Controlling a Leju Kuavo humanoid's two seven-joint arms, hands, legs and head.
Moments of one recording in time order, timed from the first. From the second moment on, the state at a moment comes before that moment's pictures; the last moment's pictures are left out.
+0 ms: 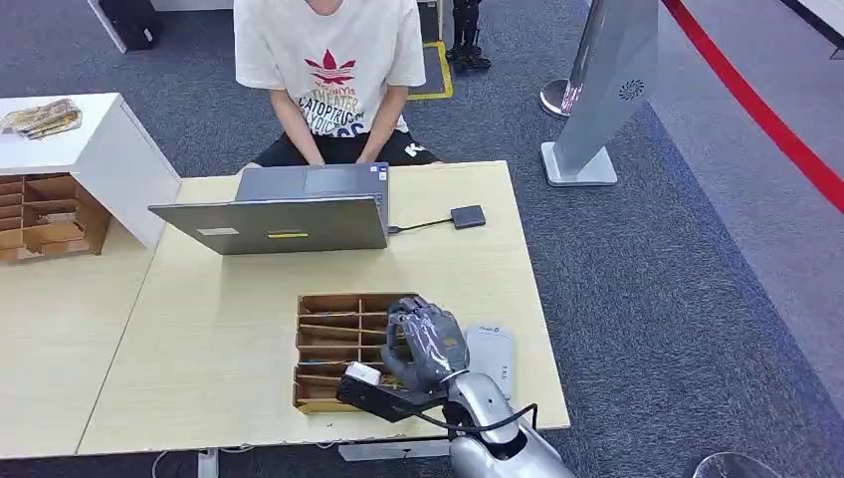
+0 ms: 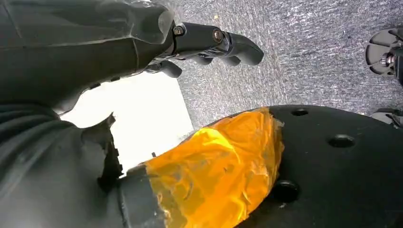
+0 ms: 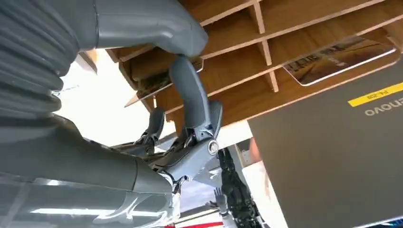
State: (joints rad) left arm -0.08 0.01 -1.30 -0.15 1.27 0.14 0.23; right arm -0.31 0.07 0.82 -1.12 0.92 -0.37 0.07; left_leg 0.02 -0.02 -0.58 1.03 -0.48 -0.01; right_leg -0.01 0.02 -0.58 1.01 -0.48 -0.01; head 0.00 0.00
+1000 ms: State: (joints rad) left arm -0.08 0.01 -1.30 -0.15 1.30 0.14 0.23; right arm -0.32 0.06 0.80 -1.11 0.95 -0.37 0.08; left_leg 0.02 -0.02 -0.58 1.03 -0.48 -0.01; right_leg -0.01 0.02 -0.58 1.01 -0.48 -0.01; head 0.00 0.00
